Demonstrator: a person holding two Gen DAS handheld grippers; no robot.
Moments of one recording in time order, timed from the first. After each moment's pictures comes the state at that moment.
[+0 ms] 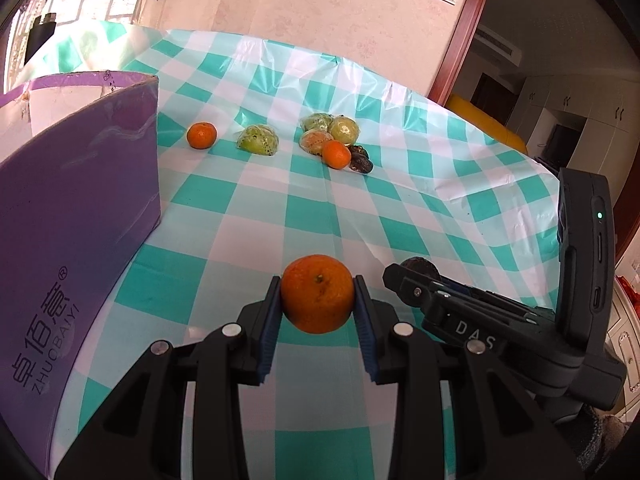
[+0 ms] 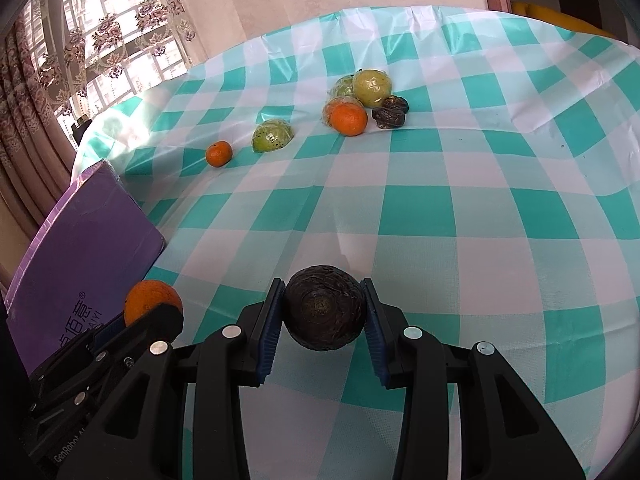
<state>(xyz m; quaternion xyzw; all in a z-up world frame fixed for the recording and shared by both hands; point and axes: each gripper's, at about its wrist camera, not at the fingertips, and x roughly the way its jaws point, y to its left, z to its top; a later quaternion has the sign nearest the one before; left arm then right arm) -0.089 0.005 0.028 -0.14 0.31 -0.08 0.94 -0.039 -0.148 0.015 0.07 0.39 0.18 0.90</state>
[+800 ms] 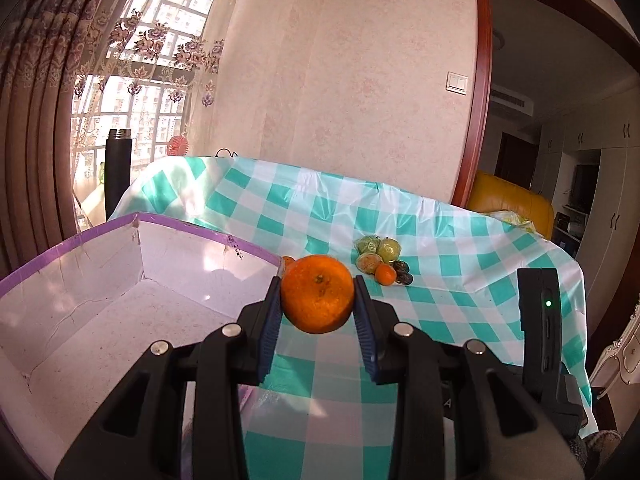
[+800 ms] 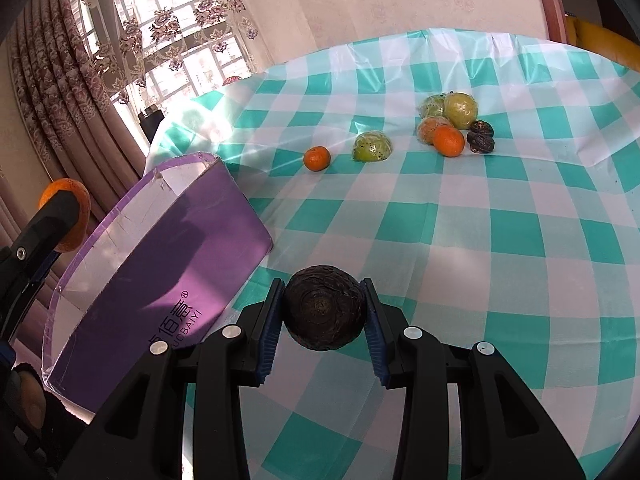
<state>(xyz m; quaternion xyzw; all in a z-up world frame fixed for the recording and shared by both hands) -0.177 0.069 0.136 -0.10 0.16 0.02 0.98 -0.075 -0.085 0.067 0.07 0.37 0.28 0.88</state>
